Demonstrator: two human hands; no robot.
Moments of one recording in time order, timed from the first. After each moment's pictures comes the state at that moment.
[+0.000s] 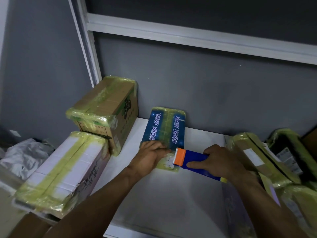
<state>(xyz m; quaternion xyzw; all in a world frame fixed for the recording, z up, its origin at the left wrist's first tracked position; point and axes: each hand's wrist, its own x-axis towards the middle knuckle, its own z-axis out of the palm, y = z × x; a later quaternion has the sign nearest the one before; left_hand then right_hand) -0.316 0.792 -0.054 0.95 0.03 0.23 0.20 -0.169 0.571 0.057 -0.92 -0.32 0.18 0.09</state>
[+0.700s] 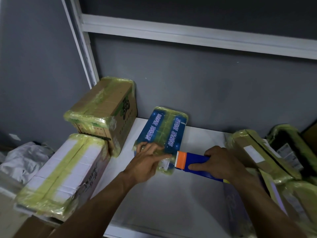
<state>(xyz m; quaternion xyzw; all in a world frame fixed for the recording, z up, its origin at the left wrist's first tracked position) -0.332 0.794 -0.060 0.97 0.01 0.22 0.13 -0.171 0.561 0.049 -0.92 -0.32 0.17 0.12</state>
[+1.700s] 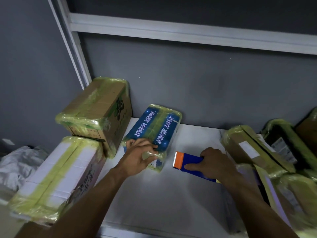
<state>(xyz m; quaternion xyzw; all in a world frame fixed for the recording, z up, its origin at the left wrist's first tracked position) -0.324 0.818 -0.061 0.93 0.05 0.27 0.25 -0.162 0.561 0.018 -0.94 -0.29 0.16 0.07</state>
